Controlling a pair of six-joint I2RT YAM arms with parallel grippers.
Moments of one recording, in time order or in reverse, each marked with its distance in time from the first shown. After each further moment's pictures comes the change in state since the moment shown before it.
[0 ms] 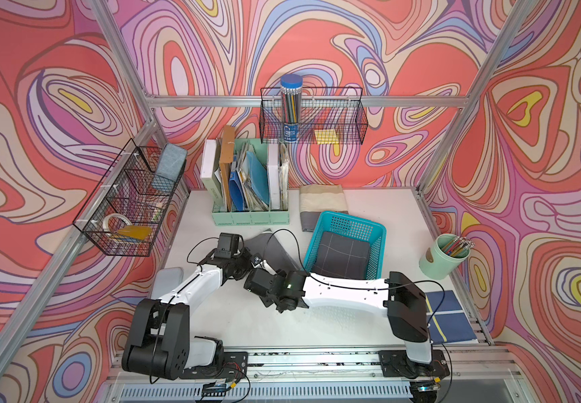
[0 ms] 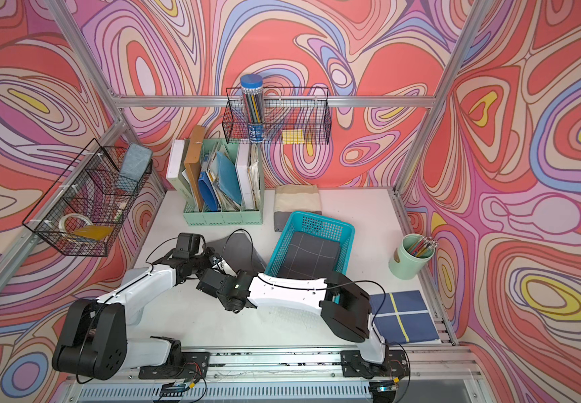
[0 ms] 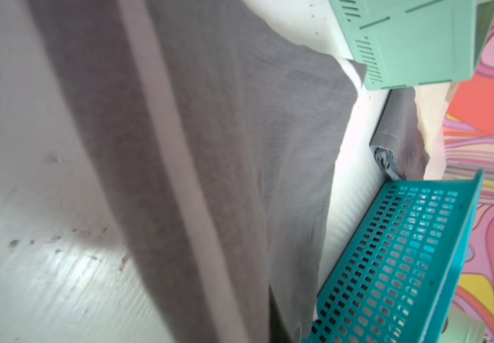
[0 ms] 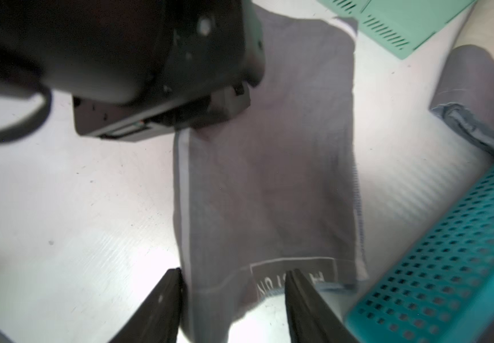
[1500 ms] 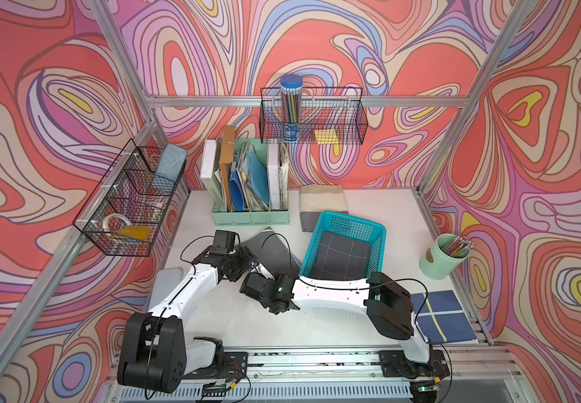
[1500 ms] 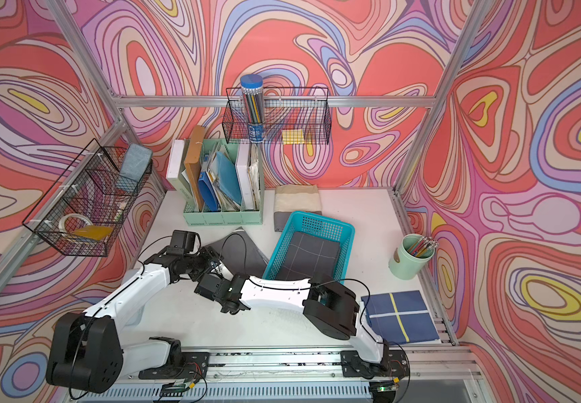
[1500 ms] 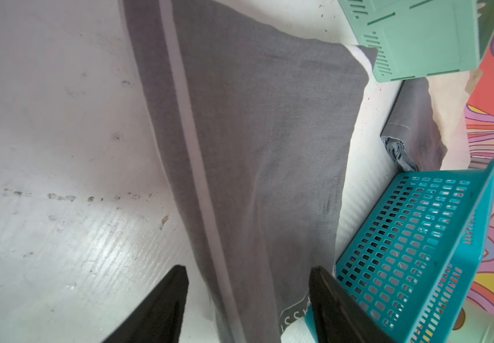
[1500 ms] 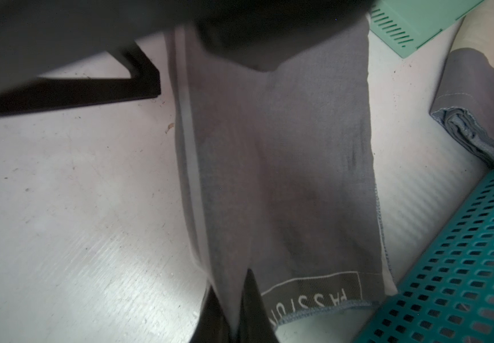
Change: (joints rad) left arm 0.016 -0.093 -0.025 -0.137 -0.027 0.002; right arm -0.002 0.176 0.040 0.055 0.049 -0.051
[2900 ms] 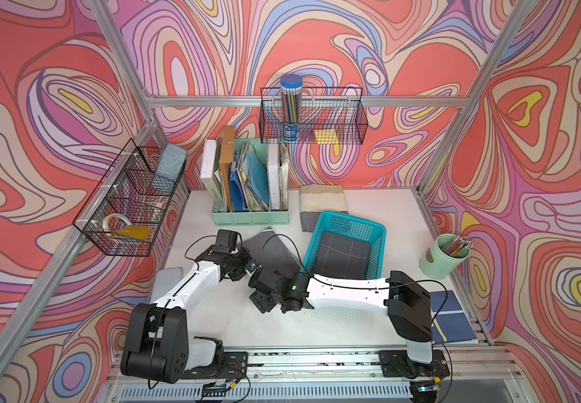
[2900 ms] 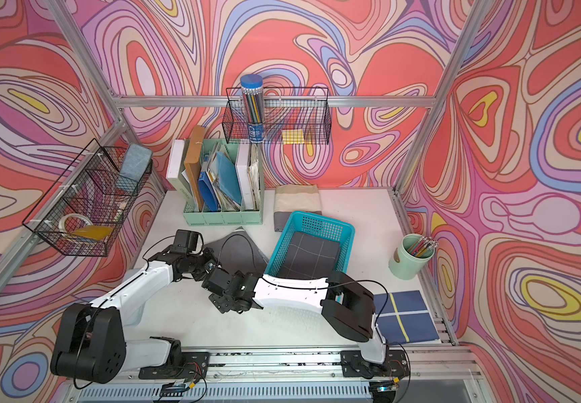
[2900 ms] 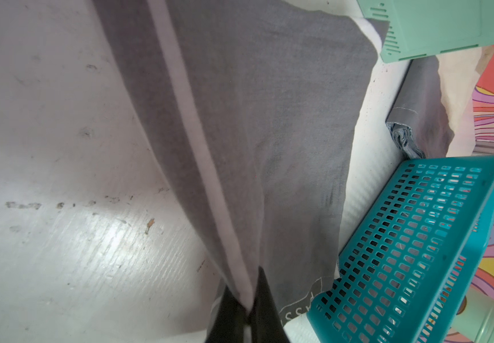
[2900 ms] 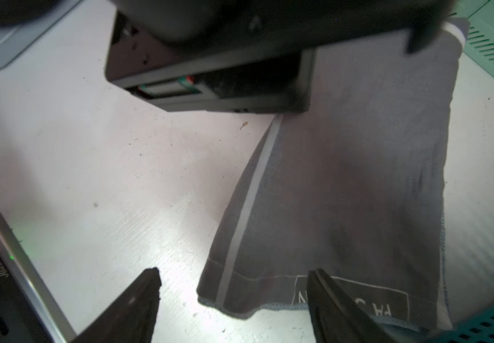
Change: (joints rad) left arm -0.003 0.054 0.004 0.032 0.053 0.023; right arm -0.018 -0.123 -0.139 0.156 -0.246 -0.130
